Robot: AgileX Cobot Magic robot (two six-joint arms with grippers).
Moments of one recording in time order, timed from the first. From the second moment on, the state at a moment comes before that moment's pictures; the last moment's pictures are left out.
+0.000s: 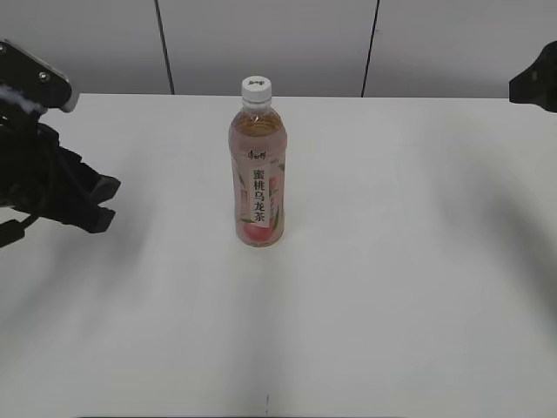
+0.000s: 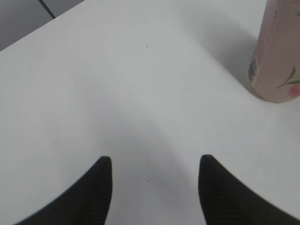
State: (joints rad) left arm -0.33 1.40 -0.63 -1.02 0.00 1.34; right arm 0.06 1.33 -0.90 0.26 0.35 -0.33
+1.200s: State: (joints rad) left arm -0.26 1.43 -0.63 -0.91 0.41 1.04; right arm 0.06 1.33 -0.90 0.28 0.35 -0.33
